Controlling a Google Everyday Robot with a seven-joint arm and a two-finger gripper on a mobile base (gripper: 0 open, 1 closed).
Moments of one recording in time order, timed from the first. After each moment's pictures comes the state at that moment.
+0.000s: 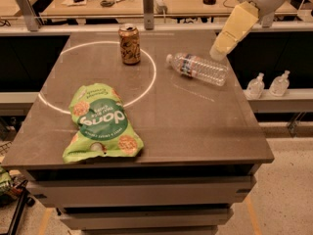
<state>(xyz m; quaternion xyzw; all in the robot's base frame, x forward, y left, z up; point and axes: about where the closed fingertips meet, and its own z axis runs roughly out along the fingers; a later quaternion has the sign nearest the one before) 0.568 -0.180 0.995 -0.44 0.88 0.04 0.17</state>
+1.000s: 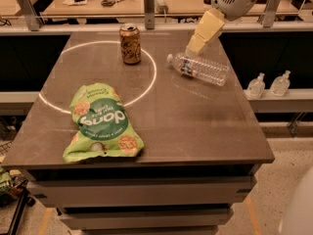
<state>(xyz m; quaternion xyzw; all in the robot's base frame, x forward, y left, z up) 0.607 -0.150 0.968 -0.39 0.91 0.02 0.15</state>
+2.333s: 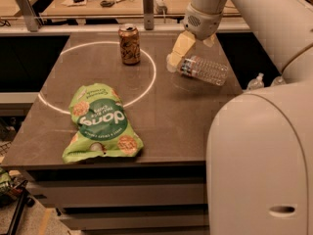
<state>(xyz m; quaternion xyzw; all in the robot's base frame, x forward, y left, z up) 0.664 -0.114 0.883 -0.40 0.91 0.05 0.06</state>
